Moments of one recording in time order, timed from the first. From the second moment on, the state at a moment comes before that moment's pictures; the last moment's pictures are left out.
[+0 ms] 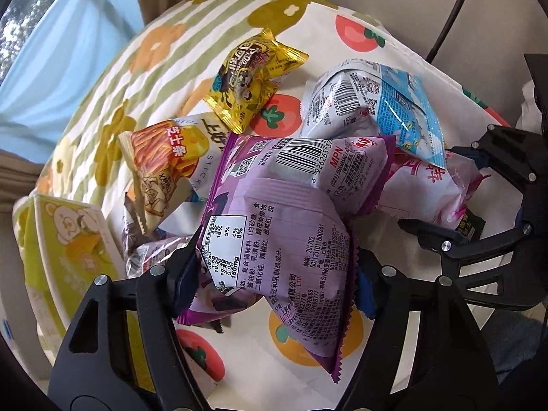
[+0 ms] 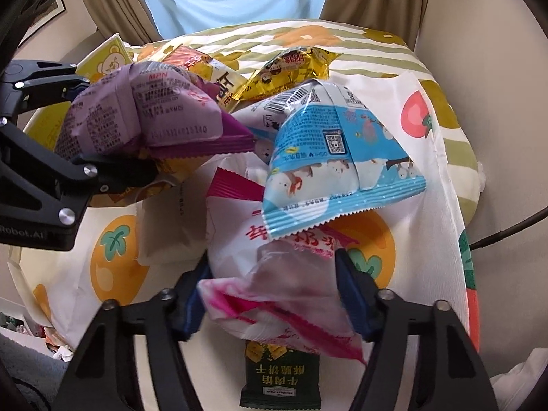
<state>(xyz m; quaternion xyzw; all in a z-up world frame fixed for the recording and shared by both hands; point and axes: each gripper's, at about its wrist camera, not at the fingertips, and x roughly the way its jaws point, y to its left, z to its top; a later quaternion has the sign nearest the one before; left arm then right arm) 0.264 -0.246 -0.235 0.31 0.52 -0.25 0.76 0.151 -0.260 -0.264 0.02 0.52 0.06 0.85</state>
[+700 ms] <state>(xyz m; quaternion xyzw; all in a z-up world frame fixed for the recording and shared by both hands) 0.214 -0.214 -0.163 0.23 0.49 -0.19 0.82 0.107 -0.255 -0.215 0.00 0.50 0.08 0.86</state>
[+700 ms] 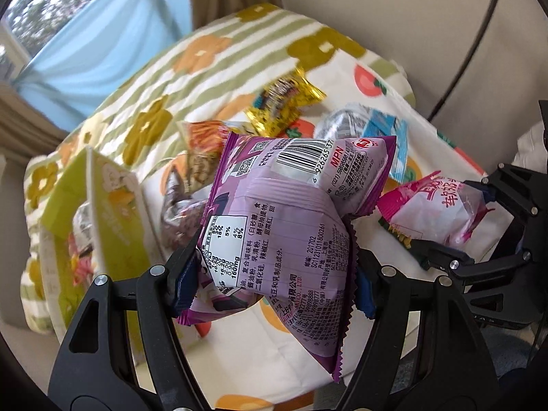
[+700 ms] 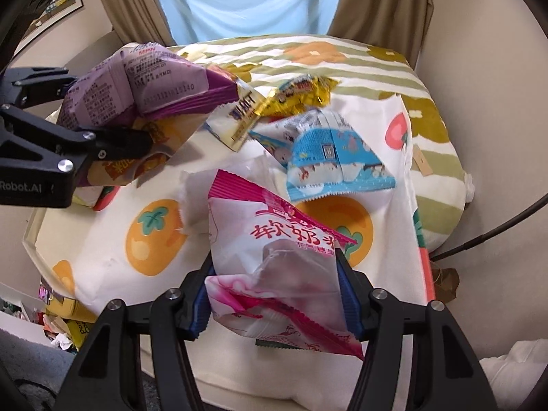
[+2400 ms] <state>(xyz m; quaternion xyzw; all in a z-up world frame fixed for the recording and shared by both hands) 0.247 0.146 -0.149 0.06 0.49 -0.03 0.87 0.233 0.050 -0.127 0.01 0.47 0.20 0.86</state>
